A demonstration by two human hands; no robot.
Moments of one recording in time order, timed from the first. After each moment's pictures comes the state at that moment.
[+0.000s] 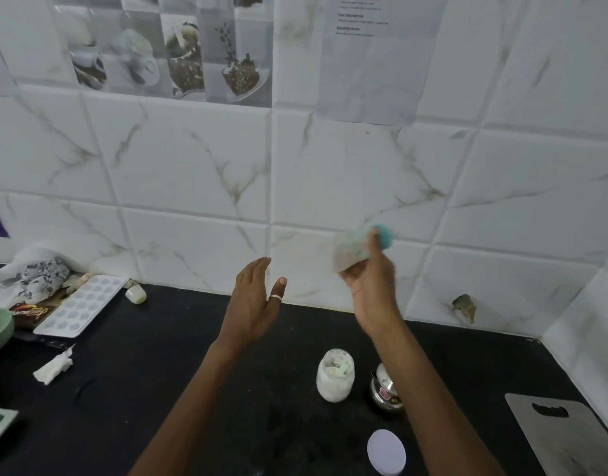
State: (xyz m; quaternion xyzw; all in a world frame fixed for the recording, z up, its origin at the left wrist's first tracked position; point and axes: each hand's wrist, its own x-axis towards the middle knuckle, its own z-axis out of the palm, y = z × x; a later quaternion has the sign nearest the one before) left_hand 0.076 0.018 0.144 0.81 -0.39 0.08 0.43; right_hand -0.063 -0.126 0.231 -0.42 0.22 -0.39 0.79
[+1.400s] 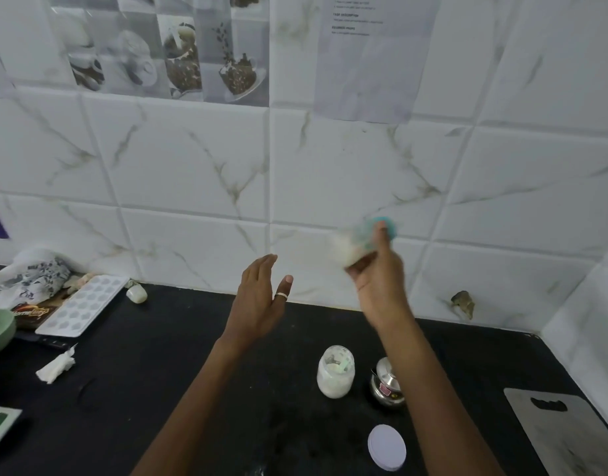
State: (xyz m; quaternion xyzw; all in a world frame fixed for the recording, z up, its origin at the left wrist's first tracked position) left_hand 0.066 0.014 0.151 0.81 -0.41 0.08 0.42; right_hand -0.075 -0.127 0.240 -0.40 0.18 -0.40 0.81
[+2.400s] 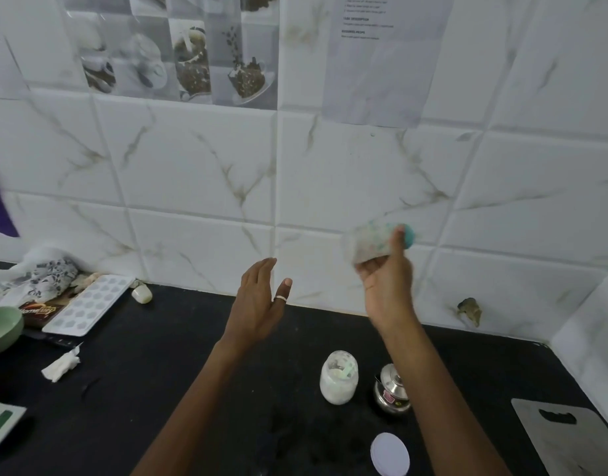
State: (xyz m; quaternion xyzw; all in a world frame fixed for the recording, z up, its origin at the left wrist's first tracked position) left_hand 0.074 0.019 0.146 0.81 -0.40 0.08 0.42; right_hand -0.070 -0.129 0.246 -0.35 0.19 -0.42 0.82
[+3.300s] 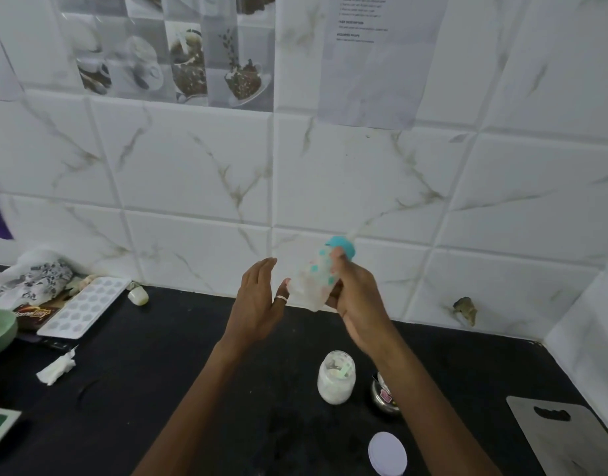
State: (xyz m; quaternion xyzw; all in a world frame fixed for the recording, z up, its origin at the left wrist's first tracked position) left_hand 0.069 0.017 0.151 0.80 -0.42 0.09 0.42; right_hand -0.072 -0.099 0.226 -0.56 0.19 -0.27 0.76
